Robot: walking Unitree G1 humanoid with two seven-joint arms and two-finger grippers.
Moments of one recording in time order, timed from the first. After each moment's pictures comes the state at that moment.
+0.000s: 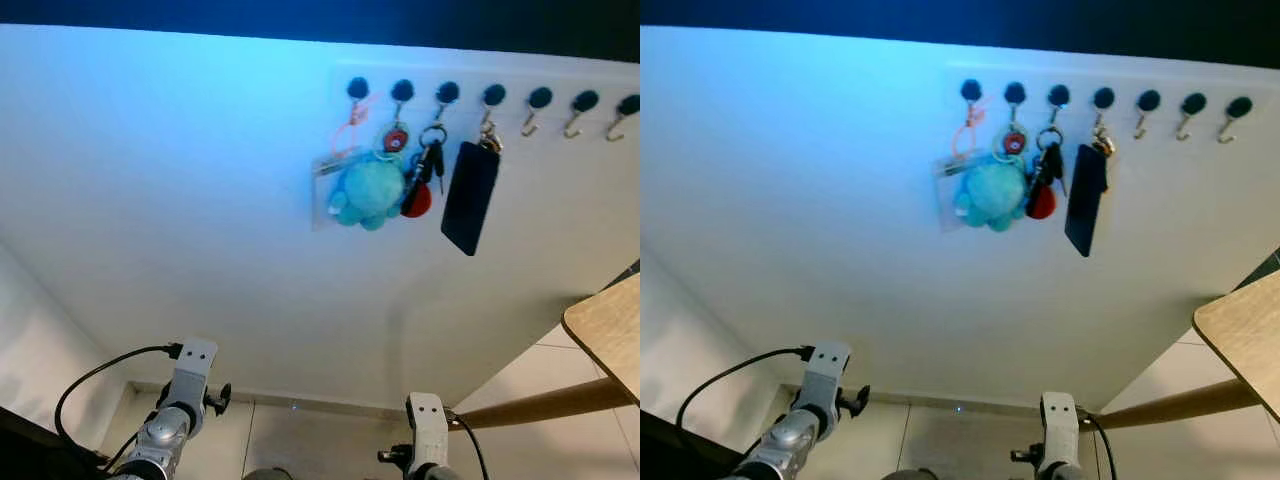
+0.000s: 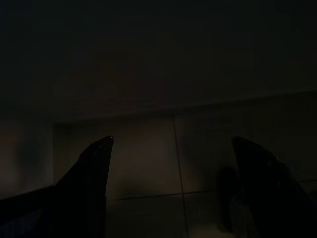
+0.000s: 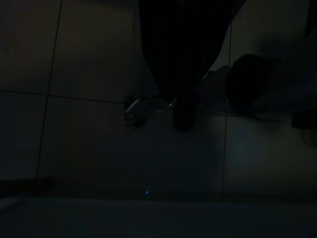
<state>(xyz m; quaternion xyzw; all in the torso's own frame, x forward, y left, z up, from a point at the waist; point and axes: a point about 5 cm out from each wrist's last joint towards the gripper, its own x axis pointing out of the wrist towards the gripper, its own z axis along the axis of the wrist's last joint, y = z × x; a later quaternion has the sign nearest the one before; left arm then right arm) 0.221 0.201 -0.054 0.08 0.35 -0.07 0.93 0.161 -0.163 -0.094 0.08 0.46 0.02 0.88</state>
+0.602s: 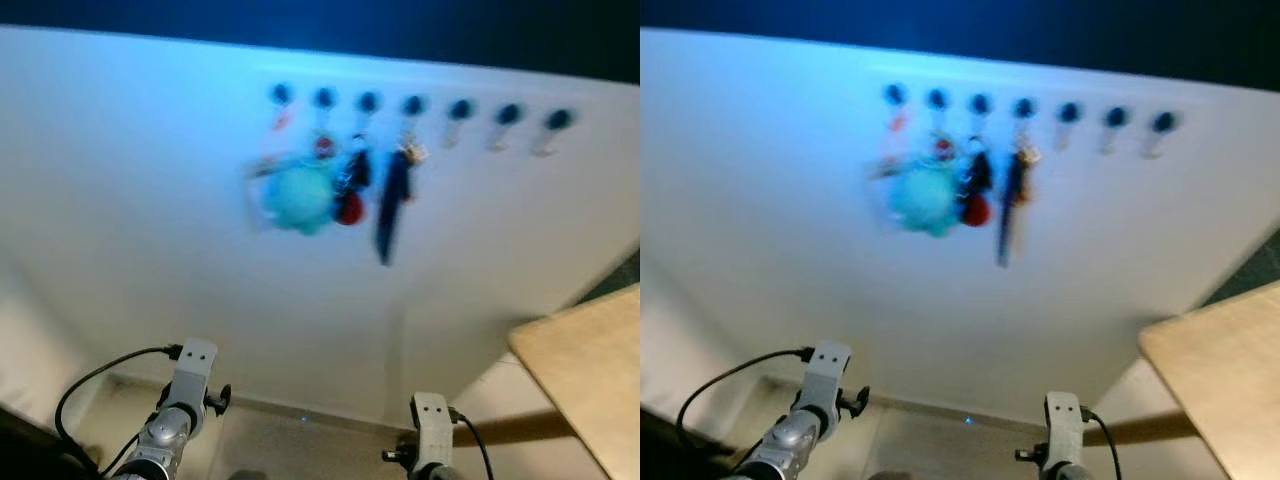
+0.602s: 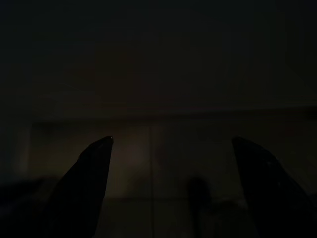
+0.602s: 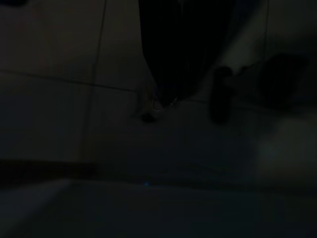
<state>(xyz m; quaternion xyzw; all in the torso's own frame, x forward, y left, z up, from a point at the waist) 0.221 0.202 -0.055 0.08 0.35 -0.06 0.93 0.161 -0.170 -0.094 0.07 0.46 0.01 0.88</state>
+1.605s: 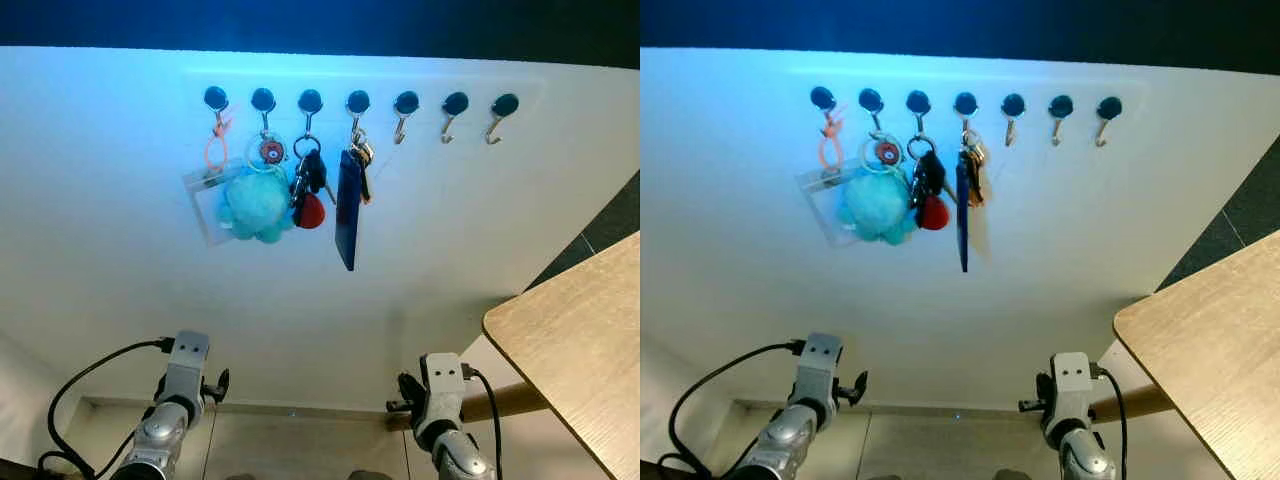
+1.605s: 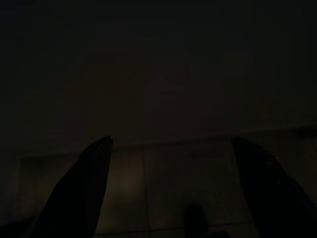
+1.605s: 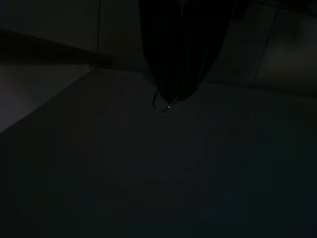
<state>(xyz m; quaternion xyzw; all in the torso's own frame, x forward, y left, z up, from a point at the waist) 0.225 0.202 -0.045 0.06 0.30 -0.04 0.95 0.205 -0.173 -0.047 0.03 0.23 0.05 0.97</state>
